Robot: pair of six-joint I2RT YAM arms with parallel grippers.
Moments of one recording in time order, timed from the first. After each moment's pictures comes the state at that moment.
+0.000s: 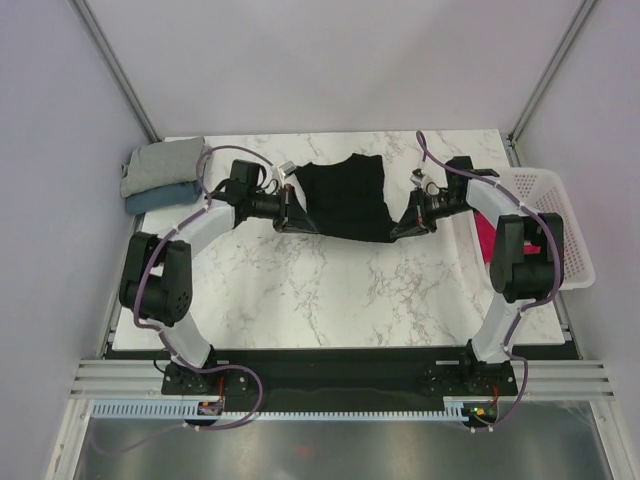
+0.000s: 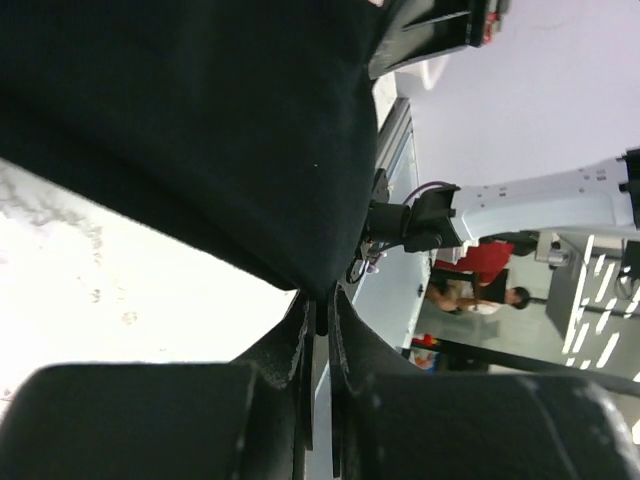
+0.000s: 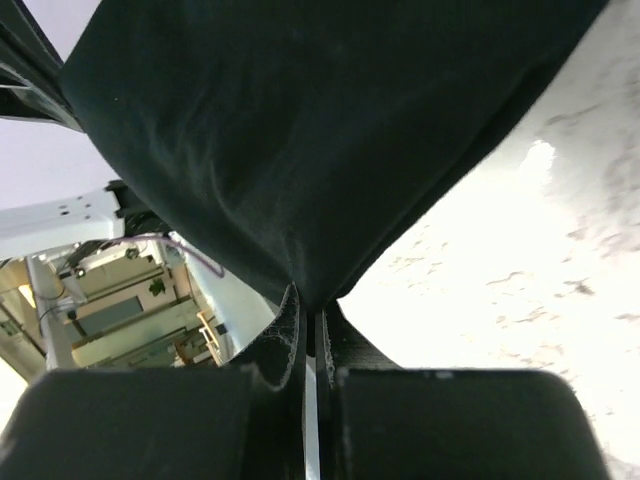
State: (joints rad) left arm -0.28 1.78 1.17 -0.26 1.05 -0.51; right arm 0.03 1.90 1.35 -0.84 -0.96 0.07
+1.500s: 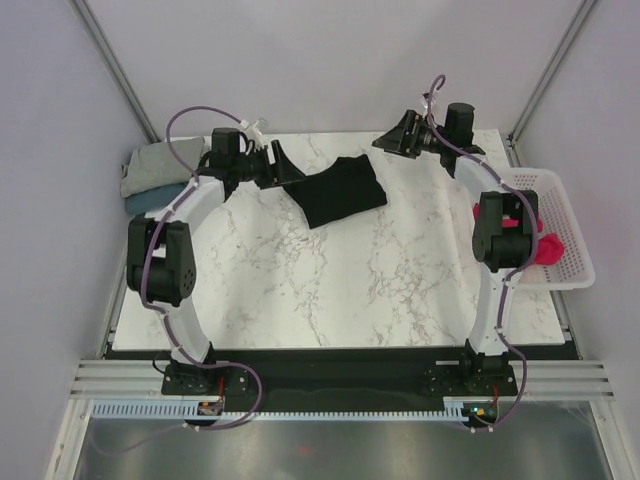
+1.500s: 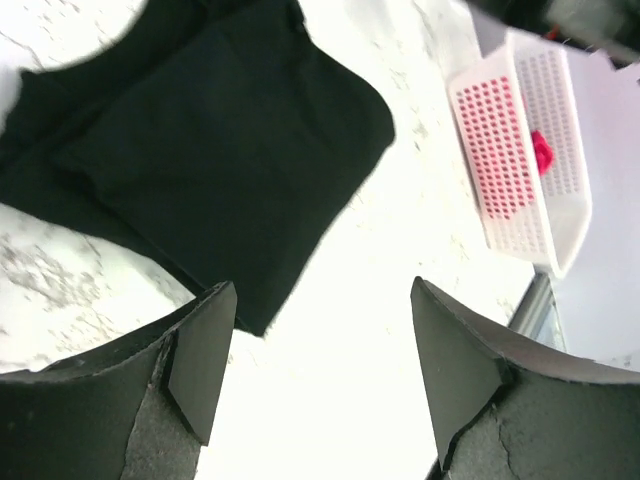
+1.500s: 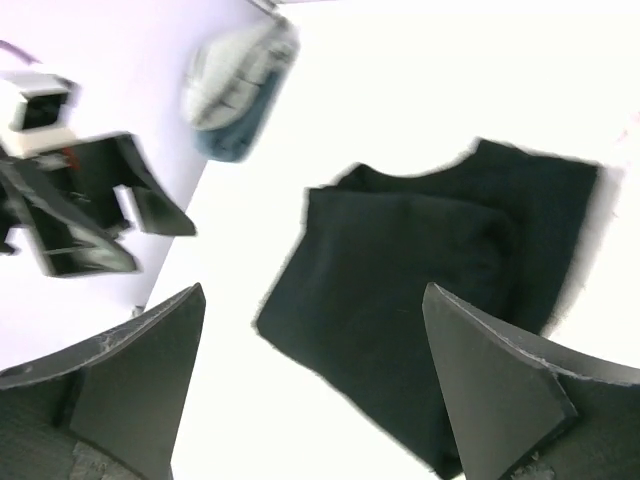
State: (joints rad) left arm -0.16 1.91 1.46 -0.12 0.72 -0.42; right arm 0.04 2.25 1.79 0.09 -0.96 0.56
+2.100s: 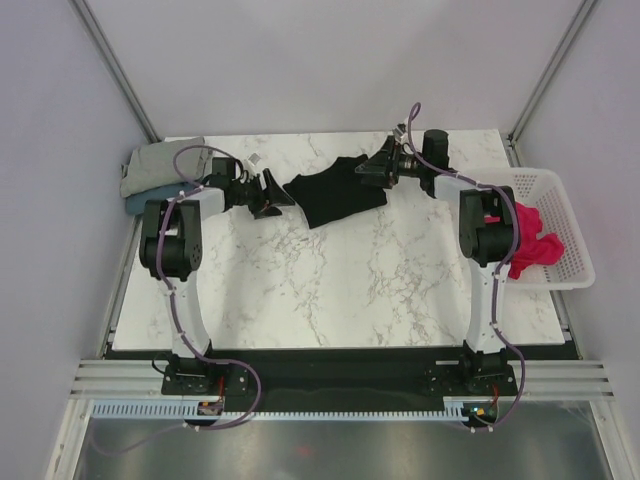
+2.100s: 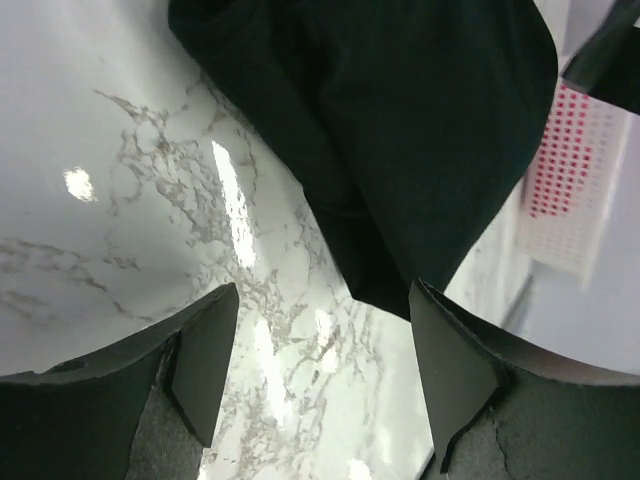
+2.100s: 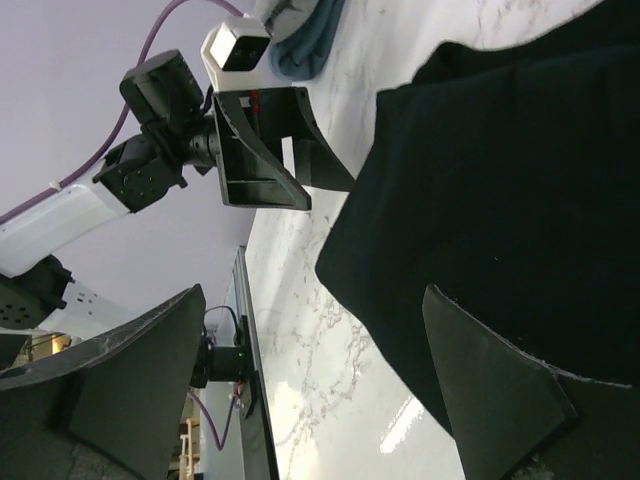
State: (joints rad) left arm -0.07 2.08 1.34 -0.08 0.76 -0.44; right arm 0.11 2.29 1.62 0.35 -1.13 0.84
